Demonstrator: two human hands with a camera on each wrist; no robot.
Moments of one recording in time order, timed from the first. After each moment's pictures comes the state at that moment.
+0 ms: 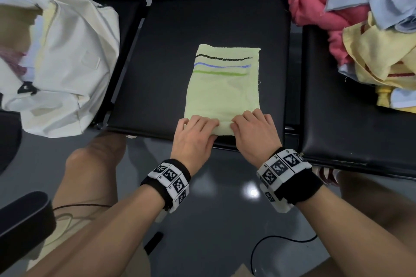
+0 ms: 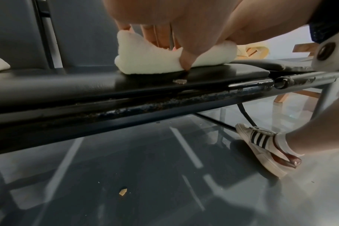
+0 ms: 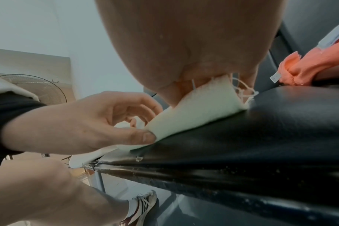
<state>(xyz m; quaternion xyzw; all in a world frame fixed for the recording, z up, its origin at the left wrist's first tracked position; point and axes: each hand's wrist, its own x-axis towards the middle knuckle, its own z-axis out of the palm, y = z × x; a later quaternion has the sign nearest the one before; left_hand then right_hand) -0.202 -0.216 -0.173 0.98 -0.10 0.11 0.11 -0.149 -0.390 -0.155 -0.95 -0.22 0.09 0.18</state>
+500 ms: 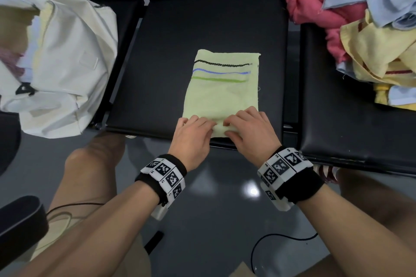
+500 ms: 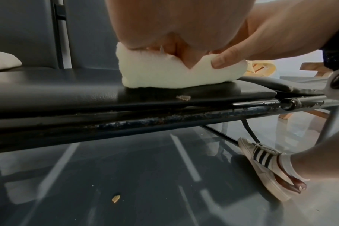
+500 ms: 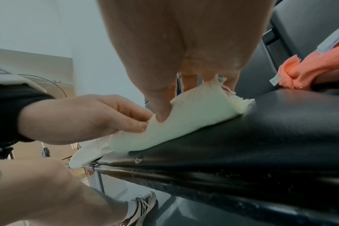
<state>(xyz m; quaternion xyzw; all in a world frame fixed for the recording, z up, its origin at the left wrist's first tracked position) -0.195 -0.212 -0.169 0.98 -0.09 0.03 0.15 -0.152 -0.395 -0.157 -0.93 -0.27 0.02 0.26</state>
